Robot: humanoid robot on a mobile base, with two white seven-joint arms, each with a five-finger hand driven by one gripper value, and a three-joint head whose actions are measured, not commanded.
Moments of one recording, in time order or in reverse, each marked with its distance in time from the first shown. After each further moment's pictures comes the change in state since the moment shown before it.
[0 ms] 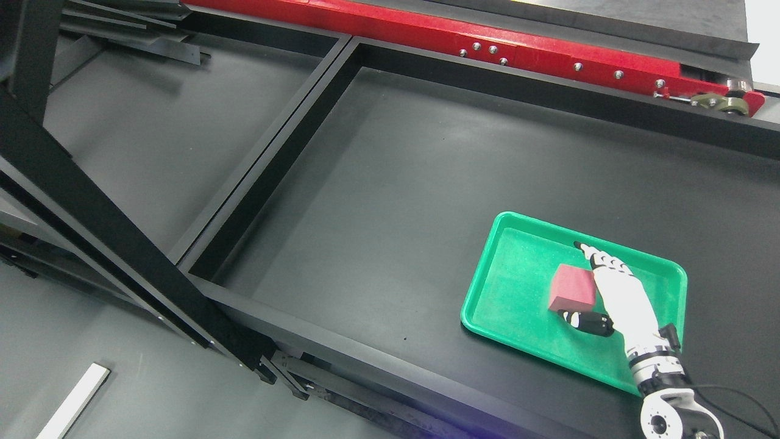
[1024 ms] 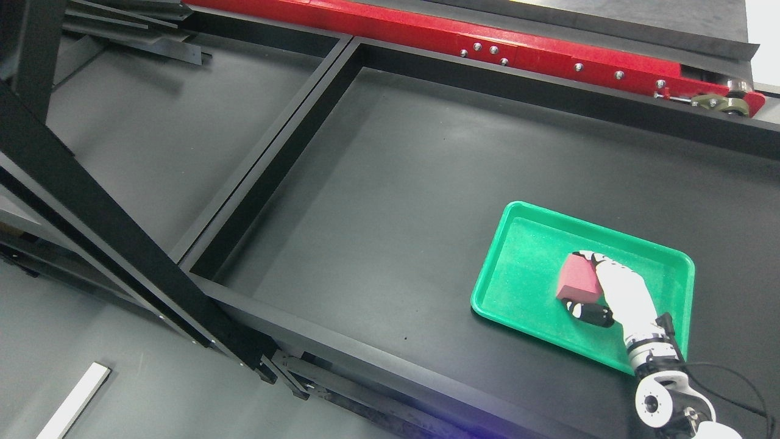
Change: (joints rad) left arm 0.000 0.000 0.000 0.000 0.000 0.000 0.000; right arm -0.087 -0.035 0.050 0.132 -0.001 0.095 -0.010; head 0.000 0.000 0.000
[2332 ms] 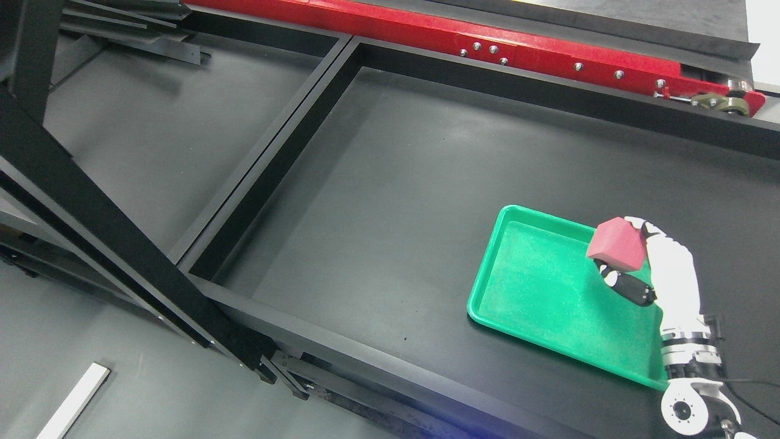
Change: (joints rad) left arm 0.000 0.000 0.000 0.000 0.000 0.000 0.000; right arm 0.039 0.047 -0.157 -0.087 -0.126 -0.188 -0.254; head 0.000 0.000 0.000
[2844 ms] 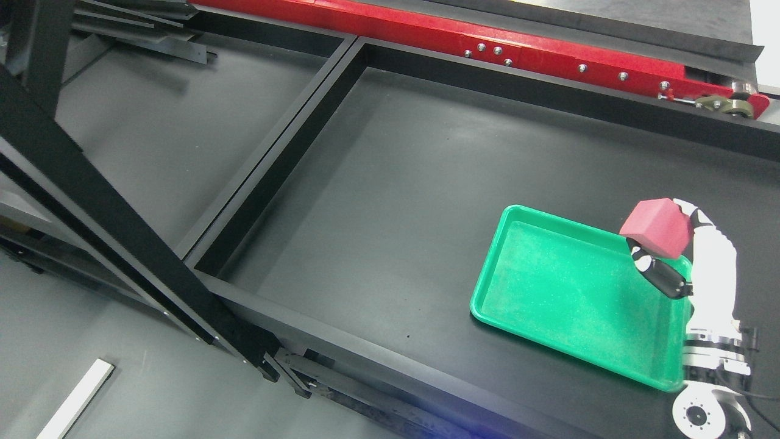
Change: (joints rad) left arm 0.000 0.000 0.000 0.000 0.000 0.000 0.000; right arm 0.027 0.070 -0.090 -0.088 -0.068 -0.025 -0.040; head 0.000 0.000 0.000
